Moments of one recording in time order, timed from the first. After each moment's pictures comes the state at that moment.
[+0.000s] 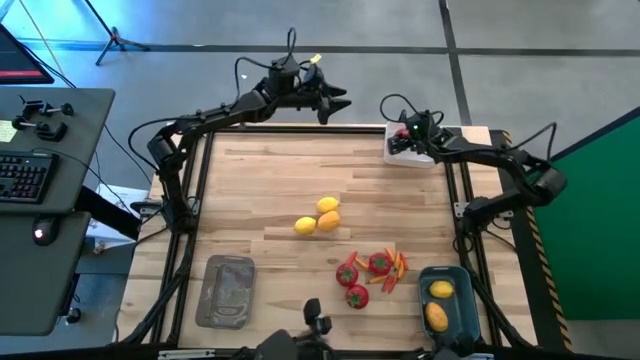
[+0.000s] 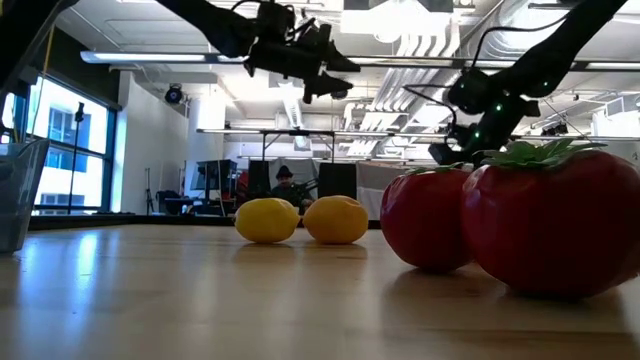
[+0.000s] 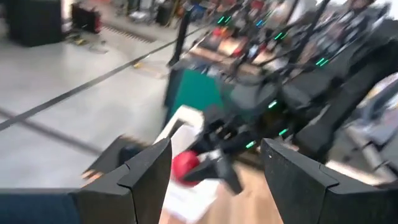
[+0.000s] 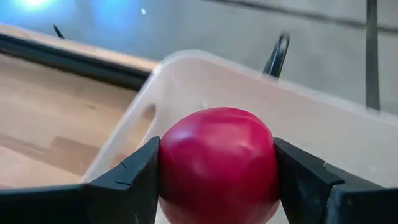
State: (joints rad) left arm 0.64 1.88 1.58 0.09 0.44 -0.15; right arm -0.86 1.39 0.65 -0.04 0.24 0.30
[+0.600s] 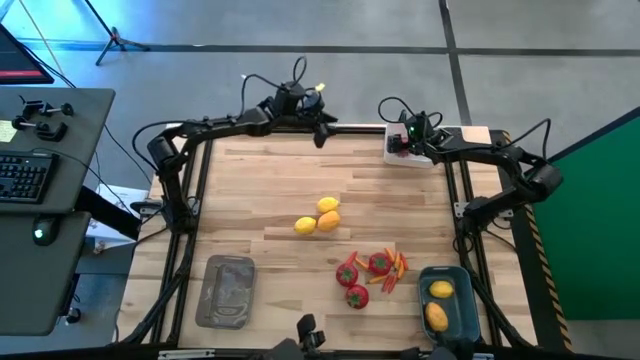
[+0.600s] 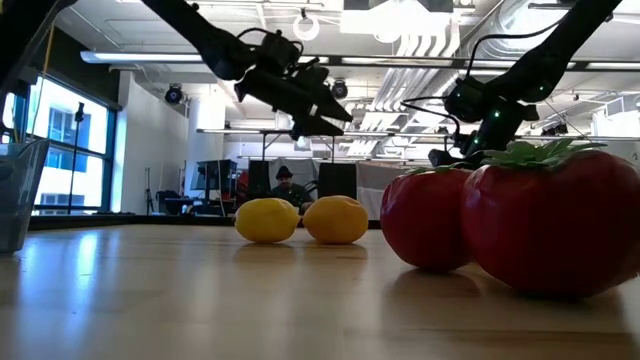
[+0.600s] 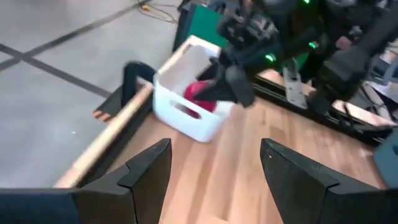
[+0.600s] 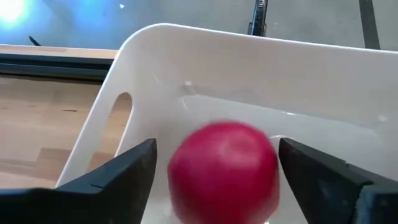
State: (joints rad) left arm 0.61 1.86 1.35 0.09 0.41 -0.10; right arm -0.86 1.43 0.66 -0.09 0.26 0.50
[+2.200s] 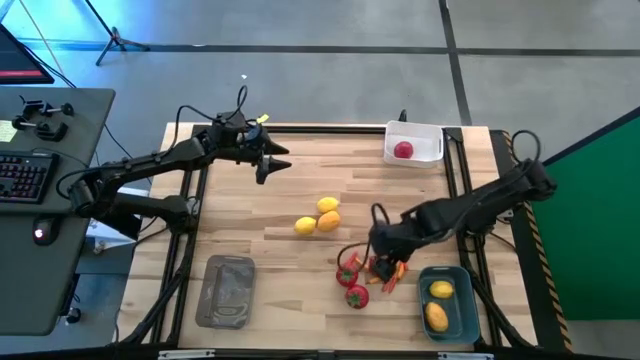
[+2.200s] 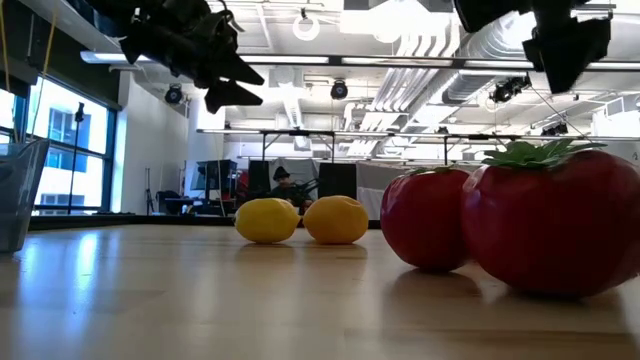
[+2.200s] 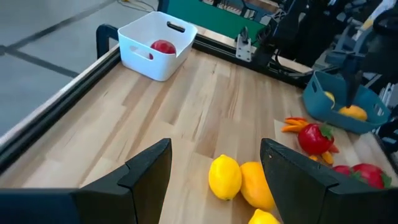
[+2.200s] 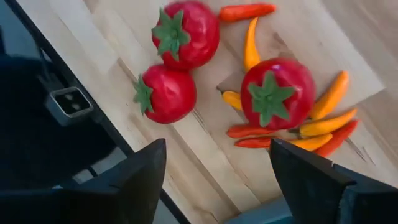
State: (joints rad) left arm 0.58 1.14 0.76 -0.06 0.44 -0.05; right arm 0.36 1.50 1.22 -0.91 -0.17 1.10
